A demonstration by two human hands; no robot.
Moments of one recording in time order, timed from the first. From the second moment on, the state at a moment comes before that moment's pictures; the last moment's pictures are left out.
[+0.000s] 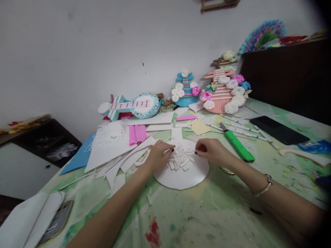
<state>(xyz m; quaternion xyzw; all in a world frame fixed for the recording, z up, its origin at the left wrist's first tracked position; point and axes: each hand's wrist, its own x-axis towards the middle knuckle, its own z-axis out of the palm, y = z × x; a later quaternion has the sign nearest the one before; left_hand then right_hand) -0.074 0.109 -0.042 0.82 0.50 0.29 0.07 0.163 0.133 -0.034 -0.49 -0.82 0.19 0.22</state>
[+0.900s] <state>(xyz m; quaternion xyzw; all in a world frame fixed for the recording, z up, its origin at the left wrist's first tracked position) -0.087 0.109 -0.077 0.68 0.60 0.42 0.05 0.156 0.132 -0.049 -0.51 -0.81 0.16 0.23</state>
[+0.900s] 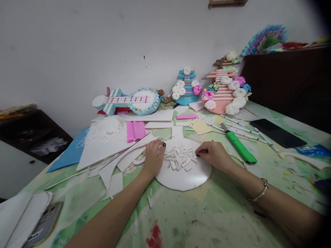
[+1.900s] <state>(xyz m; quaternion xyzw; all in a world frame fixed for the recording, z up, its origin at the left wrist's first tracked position) -0.084 0.107 -0.072 0.65 0.57 0.49 0.12 0.147 0.140 -0.061 -0.48 -0.81 0.15 0.30</state>
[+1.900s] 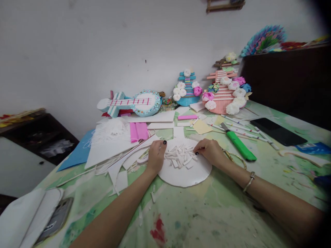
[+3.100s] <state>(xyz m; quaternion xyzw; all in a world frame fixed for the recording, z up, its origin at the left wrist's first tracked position) -0.107 0.100 -0.043 0.76 0.58 0.23 0.16 0.153 0.114 -0.040 -0.40 -0.85 0.12 0.31</state>
